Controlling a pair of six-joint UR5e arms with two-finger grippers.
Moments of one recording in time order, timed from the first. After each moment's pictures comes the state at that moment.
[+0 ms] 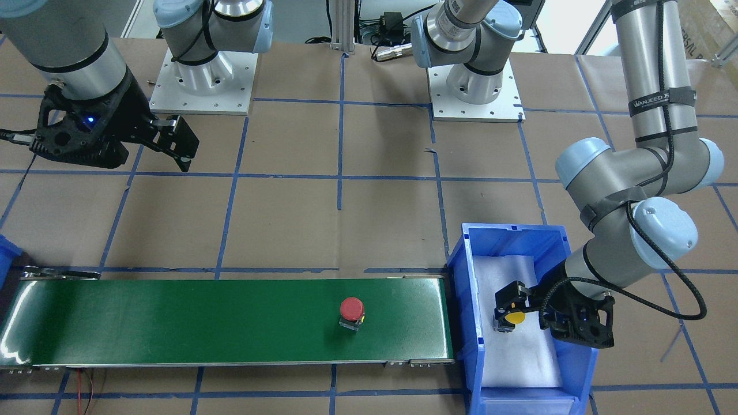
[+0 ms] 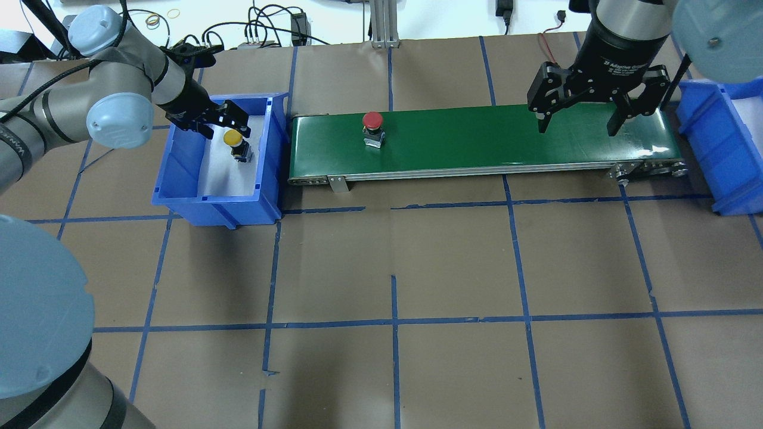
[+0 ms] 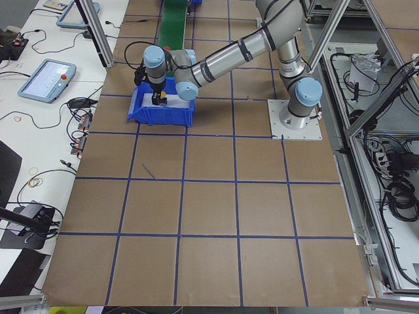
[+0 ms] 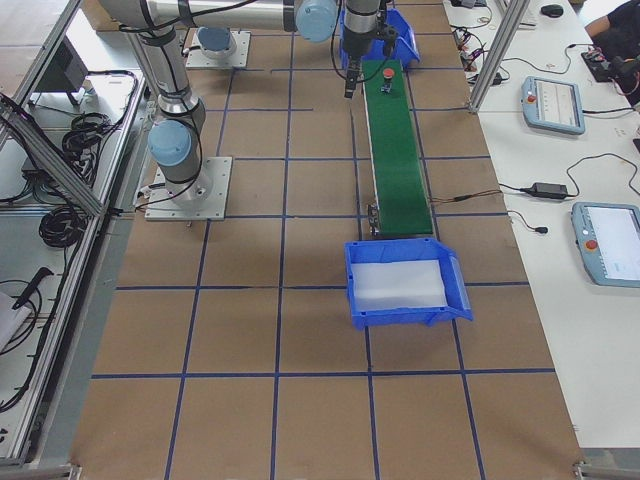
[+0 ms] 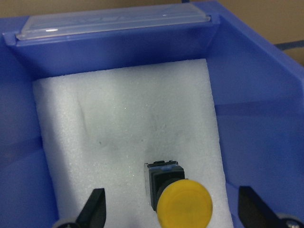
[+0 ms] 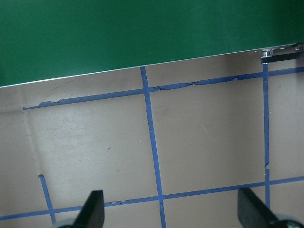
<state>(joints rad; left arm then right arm) -1.35 -2.07 -1.59 -1.00 1.33 0.34 1.53 -1.50 1.52 -1.54 -1.58 0.09</state>
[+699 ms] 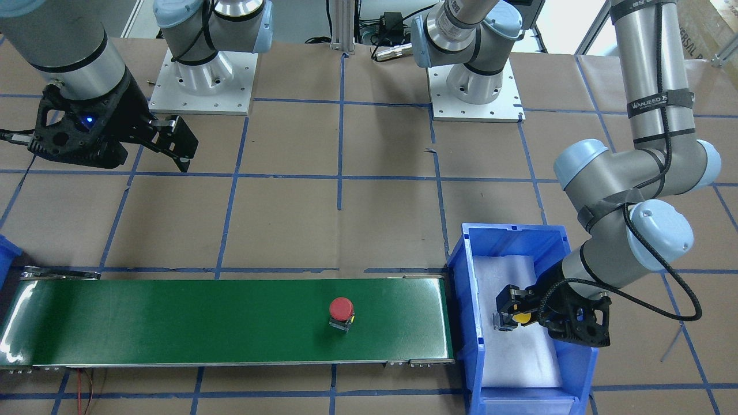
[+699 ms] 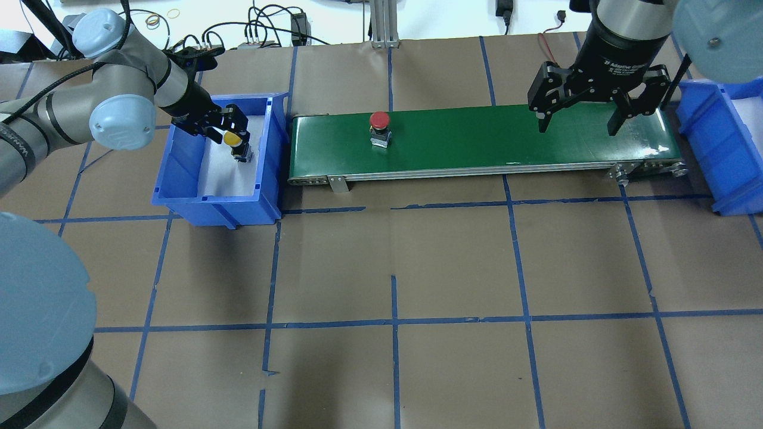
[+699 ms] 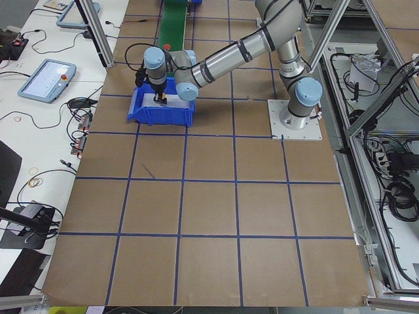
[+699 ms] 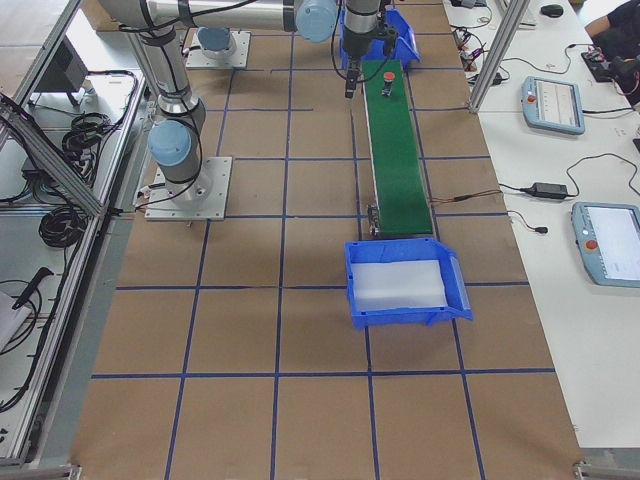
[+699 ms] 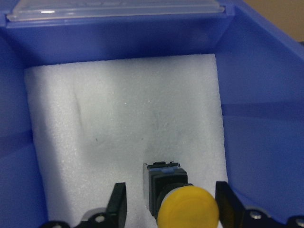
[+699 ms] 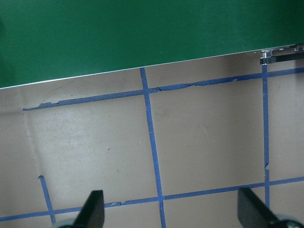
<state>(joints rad) -1.36 -2.06 -1.59 -1.02 1.33 0.33 1.53 -1.50 1.52 -1.54 -1.58 0.09</state>
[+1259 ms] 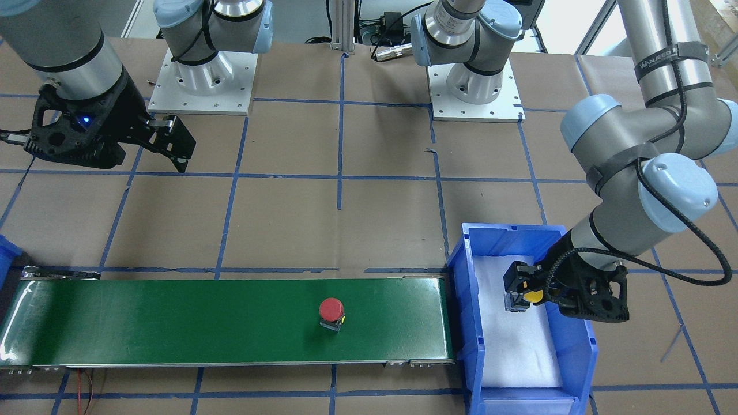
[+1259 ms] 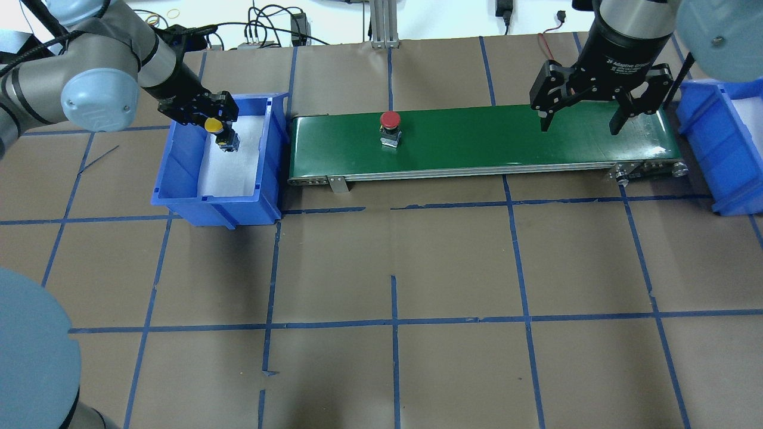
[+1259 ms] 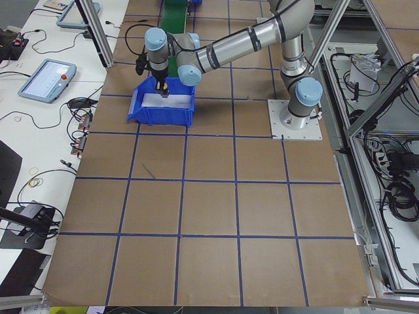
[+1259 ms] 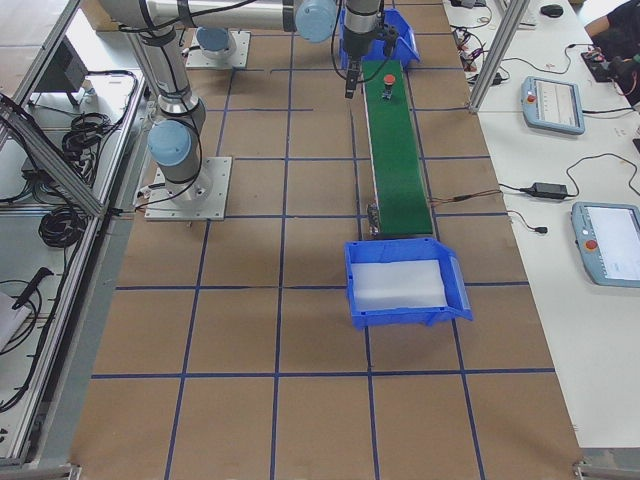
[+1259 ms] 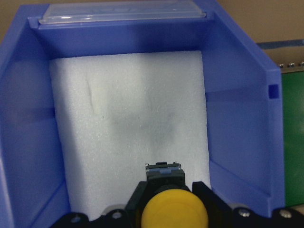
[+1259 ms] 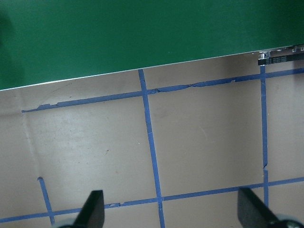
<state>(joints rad) -1.41 -1.95 -1.54 -1.15 1.42 0.25 1.52 -1.50 1.52 -1.54 -1.58 0.08</state>
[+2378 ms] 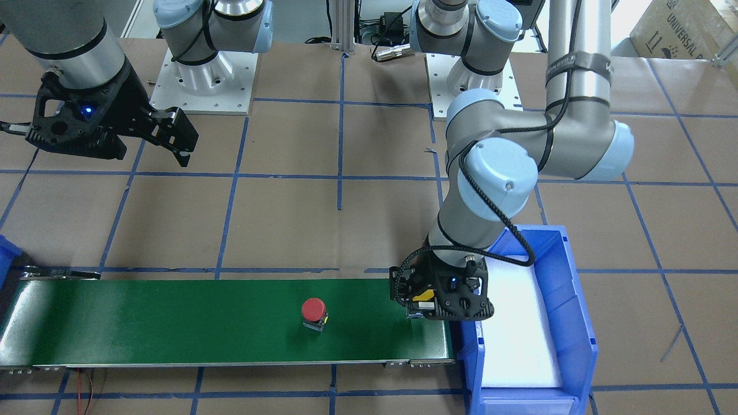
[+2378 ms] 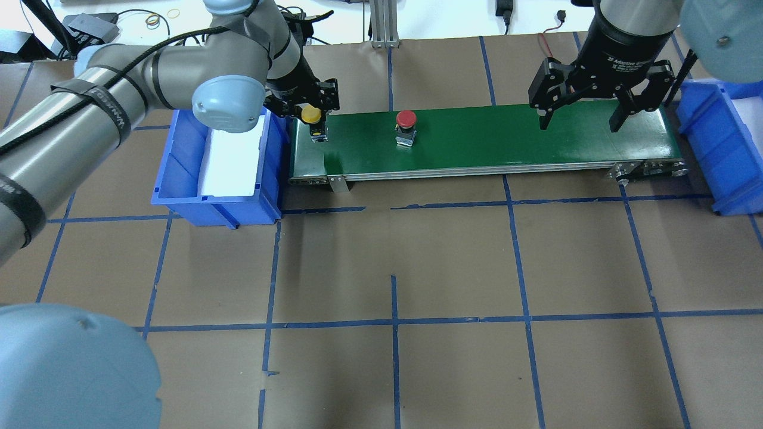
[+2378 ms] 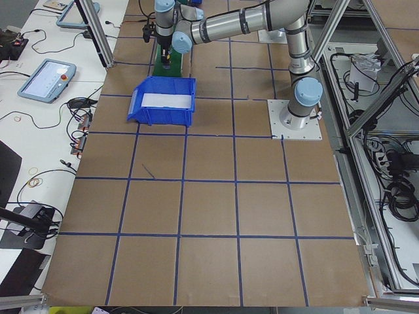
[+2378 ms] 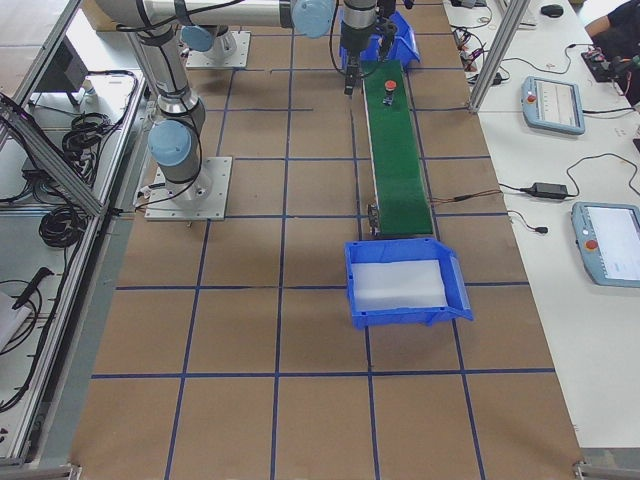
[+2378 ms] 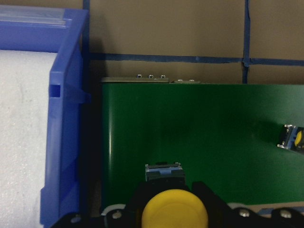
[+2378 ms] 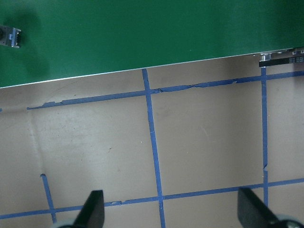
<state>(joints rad) -1.69 -2.05 -1.48 -1.01 1.48 -0.15 1.54 -1.52 1.52 -1.54 -1.58 0.08</state>
